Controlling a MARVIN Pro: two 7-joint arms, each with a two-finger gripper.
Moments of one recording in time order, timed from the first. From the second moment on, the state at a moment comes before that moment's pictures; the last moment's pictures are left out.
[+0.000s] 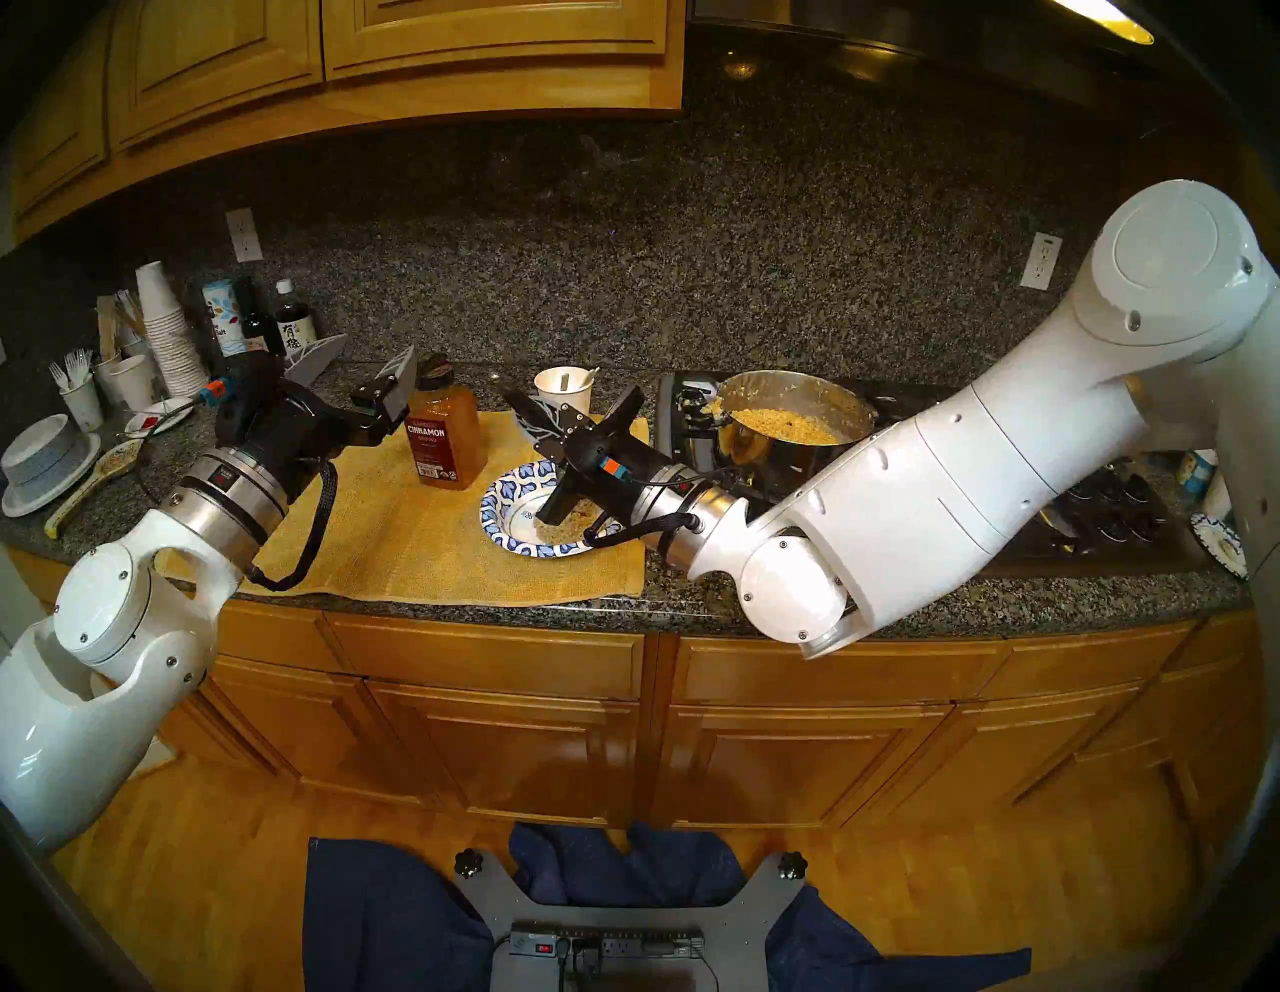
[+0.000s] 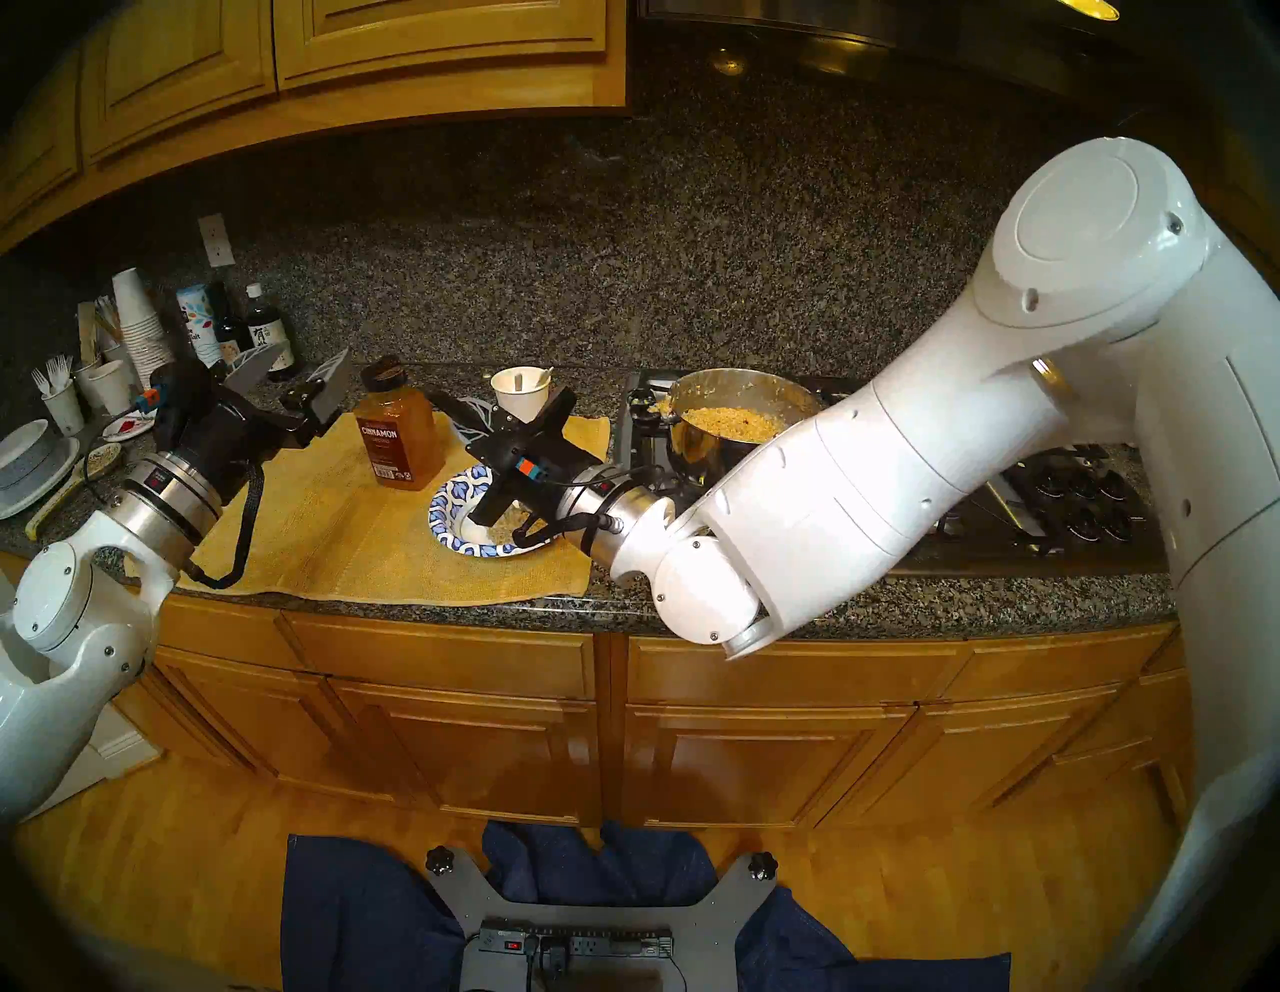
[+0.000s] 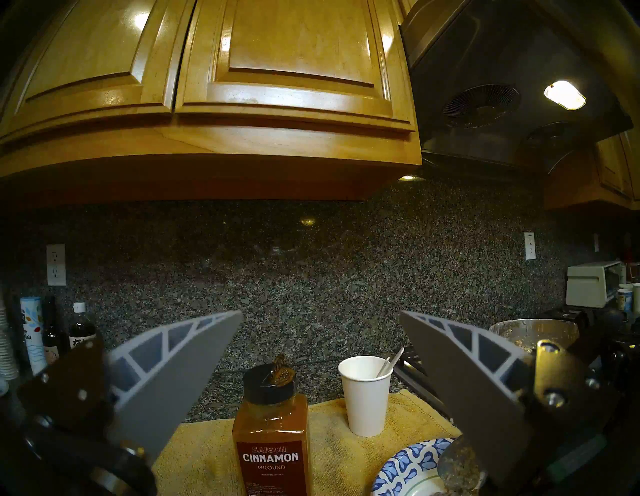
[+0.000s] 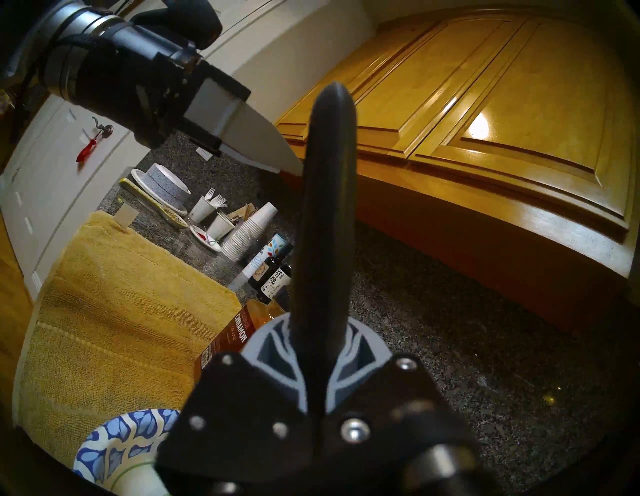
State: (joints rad) left arm 2.16 -0.56 -1.94 -2.22 -0.95 -0.20 0.09; right arm 0.37 -1.34 -1.09 -1.82 0.78 -0.63 -1.20
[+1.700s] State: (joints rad) left arm 2.16 -0.56 -1.94 -2.22 -0.95 -0.20 0.09; right arm 0.40 -1.08 -0.83 -1.94 1.55 -0.94 -0.87
